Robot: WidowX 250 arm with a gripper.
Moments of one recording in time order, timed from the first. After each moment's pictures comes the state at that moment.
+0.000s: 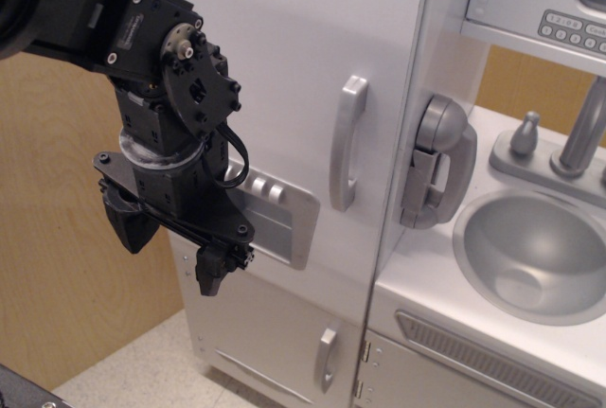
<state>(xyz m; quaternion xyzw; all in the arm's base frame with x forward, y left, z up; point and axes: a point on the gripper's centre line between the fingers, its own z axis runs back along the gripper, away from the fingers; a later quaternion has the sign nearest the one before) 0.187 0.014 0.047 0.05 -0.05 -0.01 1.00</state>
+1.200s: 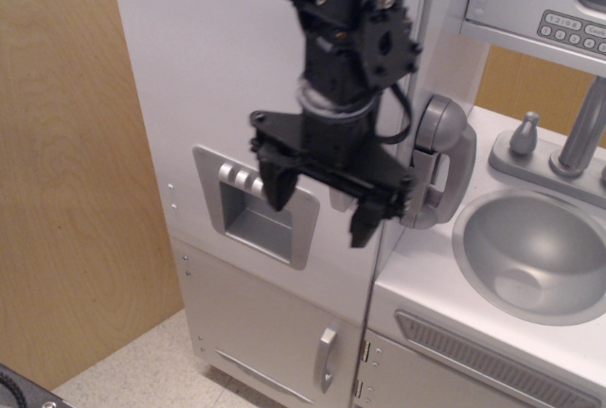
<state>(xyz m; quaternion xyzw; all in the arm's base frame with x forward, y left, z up) 0.253 -0.060 0.061 0.03 -0.08 -0.01 1.00</state>
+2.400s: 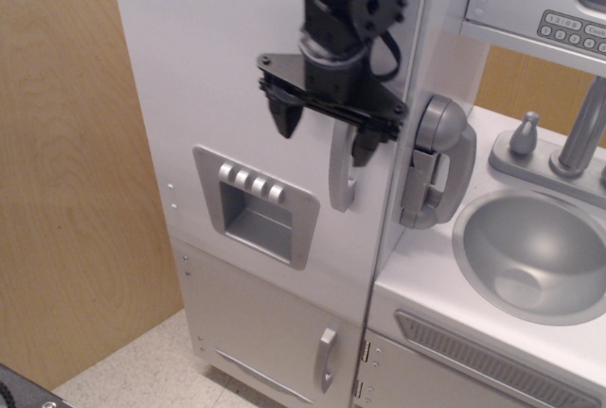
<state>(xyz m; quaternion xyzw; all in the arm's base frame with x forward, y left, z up) 0.316 -0.035 0.055 0.05 -0.16 0.01 0.98</state>
